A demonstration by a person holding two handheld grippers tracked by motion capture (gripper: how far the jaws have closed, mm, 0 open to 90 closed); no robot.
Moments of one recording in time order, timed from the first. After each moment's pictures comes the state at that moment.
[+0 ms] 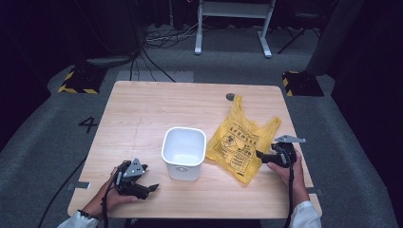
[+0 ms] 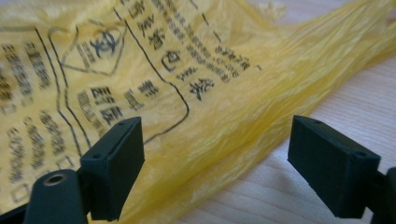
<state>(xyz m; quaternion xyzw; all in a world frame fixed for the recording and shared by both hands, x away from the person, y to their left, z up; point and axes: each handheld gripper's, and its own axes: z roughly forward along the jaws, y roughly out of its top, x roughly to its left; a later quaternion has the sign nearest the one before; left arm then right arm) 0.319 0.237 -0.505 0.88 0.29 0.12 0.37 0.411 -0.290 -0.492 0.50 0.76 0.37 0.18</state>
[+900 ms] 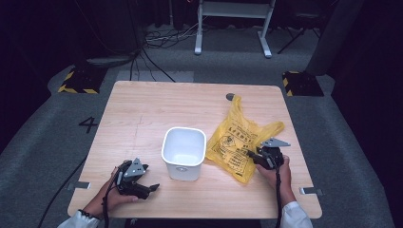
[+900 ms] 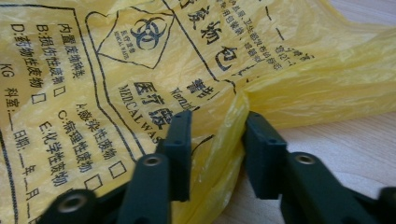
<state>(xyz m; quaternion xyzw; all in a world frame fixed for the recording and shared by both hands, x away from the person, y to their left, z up) 0.321 0.234 -0.505 0.88 0.29 0.12 0.37 0.403 -0.249 -0.501 0.46 0.79 0.36 0.20</state>
